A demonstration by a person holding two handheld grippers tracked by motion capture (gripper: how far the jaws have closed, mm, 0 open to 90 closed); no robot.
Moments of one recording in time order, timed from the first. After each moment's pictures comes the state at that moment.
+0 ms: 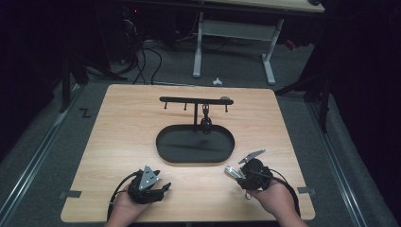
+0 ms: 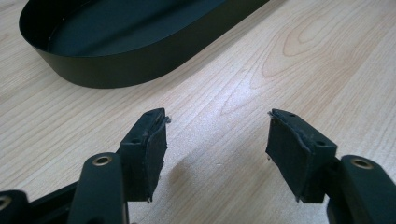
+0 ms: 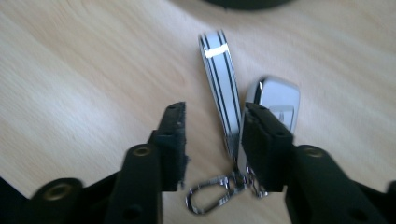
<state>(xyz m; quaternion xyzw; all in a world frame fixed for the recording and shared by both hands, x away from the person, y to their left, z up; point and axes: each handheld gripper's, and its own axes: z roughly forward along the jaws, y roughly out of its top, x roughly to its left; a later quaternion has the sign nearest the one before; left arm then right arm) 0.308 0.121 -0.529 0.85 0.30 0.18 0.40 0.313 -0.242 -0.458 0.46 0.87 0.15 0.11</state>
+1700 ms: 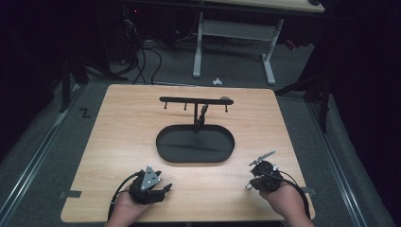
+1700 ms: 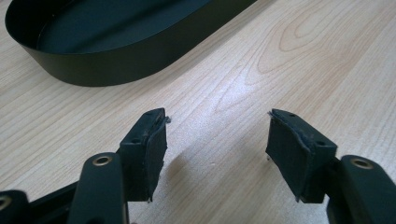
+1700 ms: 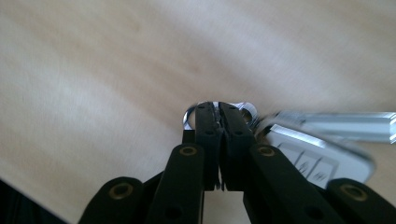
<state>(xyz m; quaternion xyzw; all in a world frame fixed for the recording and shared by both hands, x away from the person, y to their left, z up) 0.308 0.118 -0.530 0.85 0.29 0.17 0.40 0.311 -0.271 -0.470 0.50 0.86 0.12 0.07</state>
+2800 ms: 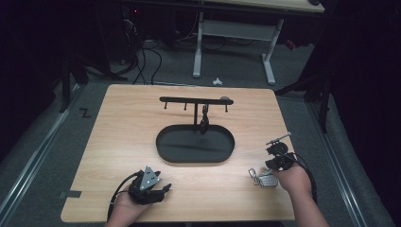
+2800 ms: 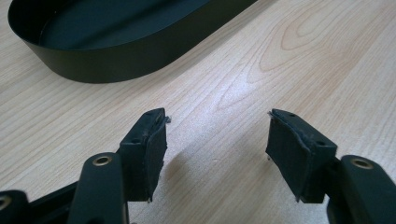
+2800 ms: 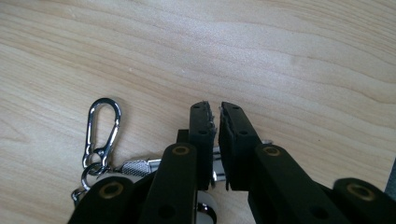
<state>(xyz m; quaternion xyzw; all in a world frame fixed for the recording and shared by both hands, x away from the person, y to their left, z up) 0.308 0.121 -0.531 0.85 0.30 0.17 0.40 0.375 -0.331 -0.476 0.58 0.80 0.09 0.12</state>
